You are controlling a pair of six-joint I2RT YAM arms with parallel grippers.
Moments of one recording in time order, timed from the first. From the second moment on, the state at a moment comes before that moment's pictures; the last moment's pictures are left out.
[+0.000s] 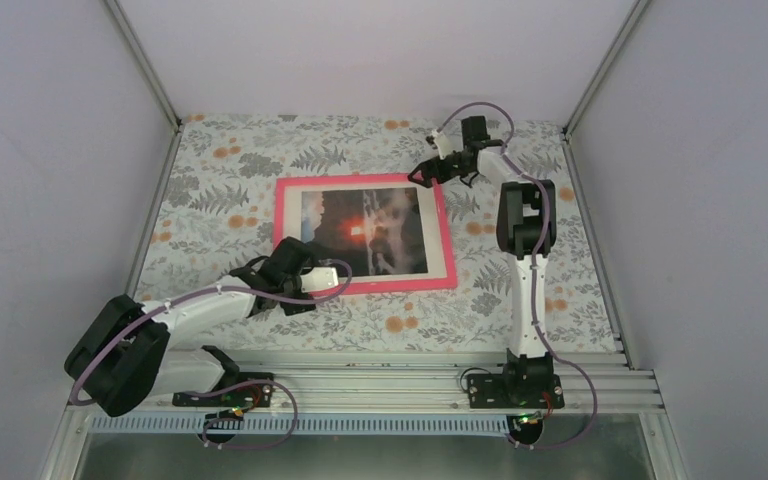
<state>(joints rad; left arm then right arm) -0.64 1.24 0.50 -0.27 -0.14 0.77 0.13 2.51 2.06 -0.60 -0.71 -0.32</state>
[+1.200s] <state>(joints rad) -0.17 1.54 0.80 -0.24 0.02 0.61 0.12 1.98 1.30 -1.05 -0.80 -0.76</state>
